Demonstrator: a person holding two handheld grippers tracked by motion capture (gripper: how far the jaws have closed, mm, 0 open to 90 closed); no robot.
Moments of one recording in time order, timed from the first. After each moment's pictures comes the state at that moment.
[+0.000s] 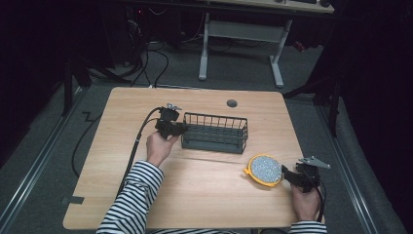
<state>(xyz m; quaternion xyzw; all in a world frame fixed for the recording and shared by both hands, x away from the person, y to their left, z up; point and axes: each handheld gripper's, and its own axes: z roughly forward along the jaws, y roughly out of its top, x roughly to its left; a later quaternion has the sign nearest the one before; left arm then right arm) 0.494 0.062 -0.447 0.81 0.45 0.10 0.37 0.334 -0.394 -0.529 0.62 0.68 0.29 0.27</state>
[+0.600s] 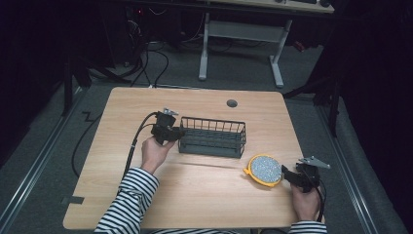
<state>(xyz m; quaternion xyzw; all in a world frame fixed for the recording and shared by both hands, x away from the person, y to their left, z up) 0.474 0.071 -0.447 0.82 0.43 0.11 0.37 0.334 -0.394 -0.529 0.62 0.68 0.29 0.27</state>
